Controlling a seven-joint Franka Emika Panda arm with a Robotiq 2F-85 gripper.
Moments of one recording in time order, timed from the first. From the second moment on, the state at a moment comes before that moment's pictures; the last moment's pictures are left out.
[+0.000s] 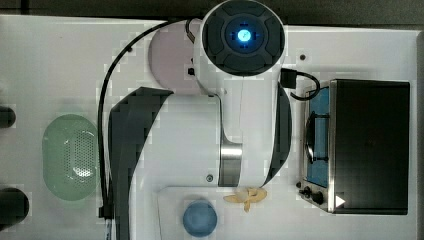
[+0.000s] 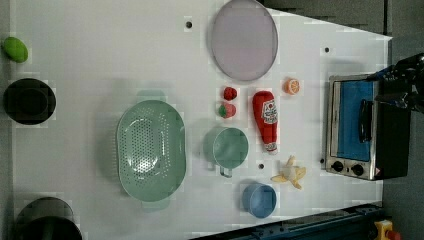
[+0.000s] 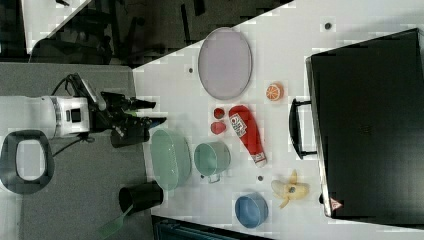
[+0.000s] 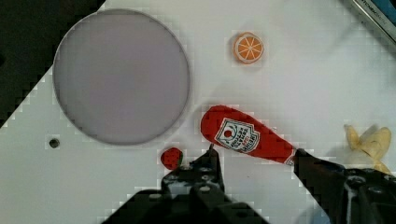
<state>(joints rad) -0.02 0.02 0.02 -1.79 0.02 0.21 0.06</state>
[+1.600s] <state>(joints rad) -0.13 -0.04 0.13 -2.29 0.03 0.58 -0.80</state>
